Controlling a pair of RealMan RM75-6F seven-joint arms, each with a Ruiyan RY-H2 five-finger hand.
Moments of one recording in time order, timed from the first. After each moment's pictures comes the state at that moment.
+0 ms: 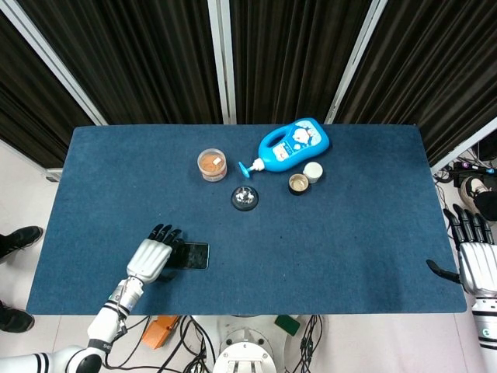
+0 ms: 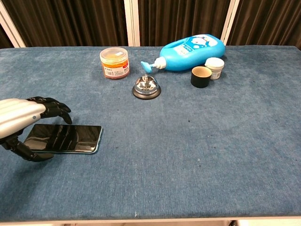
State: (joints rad) left arm -0.40 -1.52 -0.02 -1.65 1.28 1.06 0.55; right arm 0.08 -1.13 0.08 -1.52 -1.48 1.48 0.05
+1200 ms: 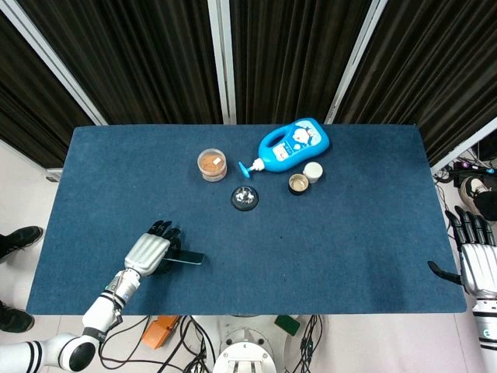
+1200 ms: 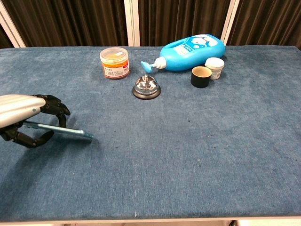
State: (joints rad) left arm -0.48 -1.44 -0.03 -1.67 1.23 0.97 0.42; right arm 0.07 -1.14 0.08 -1.51 -1.47 1.48 0.06
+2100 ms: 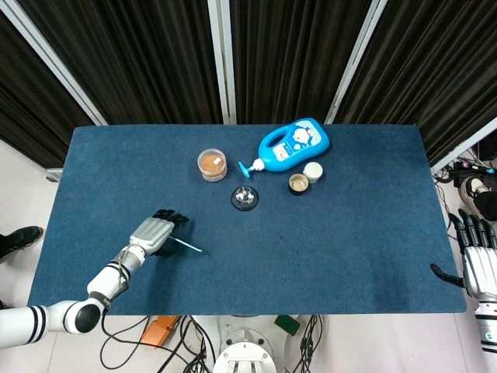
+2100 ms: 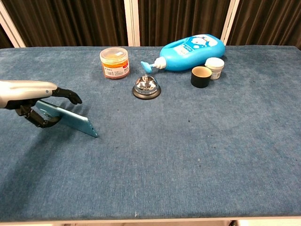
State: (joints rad) left arm -0.70 -1.35 -0.08 -1.68 0.90 0.76 0.40; right arm 0.06 -1.13 0.08 -1.52 -1.46 1.48 0.06
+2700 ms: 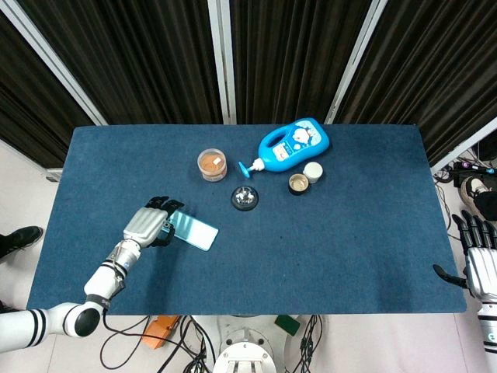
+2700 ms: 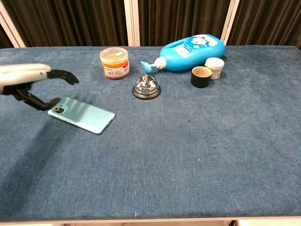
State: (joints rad) left arm -0.66 -1.36 -0.08 -1.67 1.00 0.93 0.31; right arm 0.05 -1.14 0.08 -1.50 -1.45 1.47 0.08
